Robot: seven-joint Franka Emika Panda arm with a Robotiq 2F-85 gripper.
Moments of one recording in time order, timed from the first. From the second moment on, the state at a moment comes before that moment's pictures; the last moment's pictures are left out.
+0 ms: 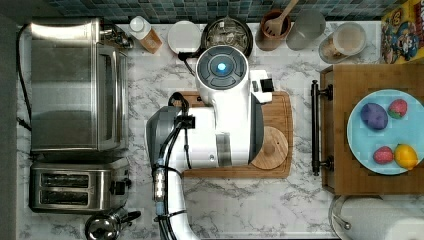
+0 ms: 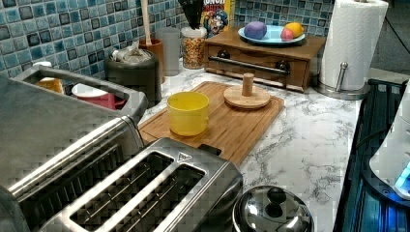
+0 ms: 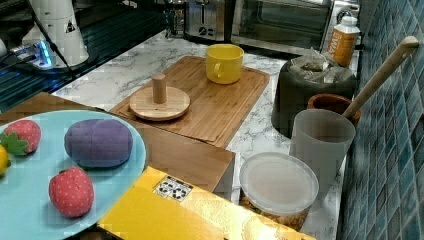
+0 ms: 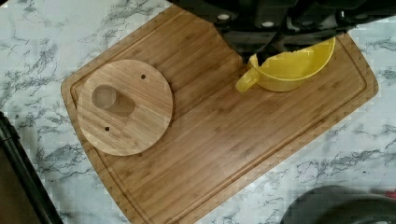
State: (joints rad) arm 0.01 0.06 0.01 -1.88 -0.05 0.25 -0.11
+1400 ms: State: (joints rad) arm 0.00 0.13 -0.02 -1.92 -0.06 0.64 -0.09
